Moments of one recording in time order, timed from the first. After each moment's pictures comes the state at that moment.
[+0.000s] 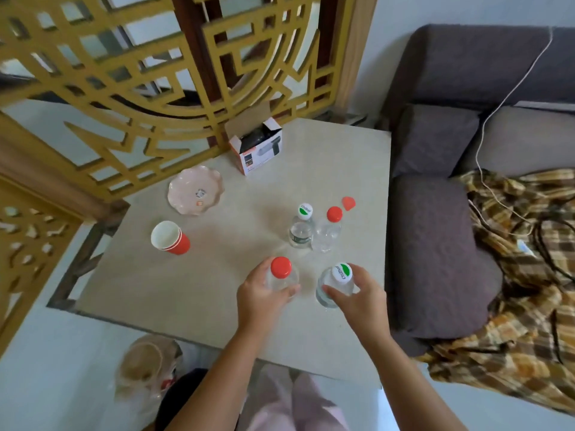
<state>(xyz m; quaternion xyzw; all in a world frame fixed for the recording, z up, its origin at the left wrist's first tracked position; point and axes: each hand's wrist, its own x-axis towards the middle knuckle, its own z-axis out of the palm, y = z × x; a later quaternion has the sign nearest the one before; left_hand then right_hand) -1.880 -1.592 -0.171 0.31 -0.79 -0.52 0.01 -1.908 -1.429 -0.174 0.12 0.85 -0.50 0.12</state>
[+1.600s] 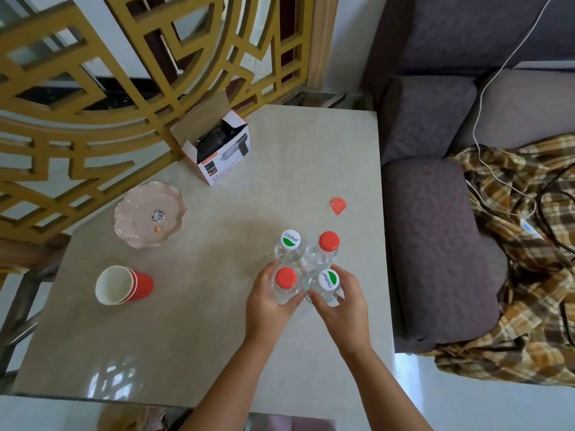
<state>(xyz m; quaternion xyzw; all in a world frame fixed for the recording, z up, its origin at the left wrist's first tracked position) -1.971 -1.592 -0.258 0.21 -0.82 -0.53 -0.03 -1.971 -1.462 -0.261 0.16 0.82 -0.55 0.07</state>
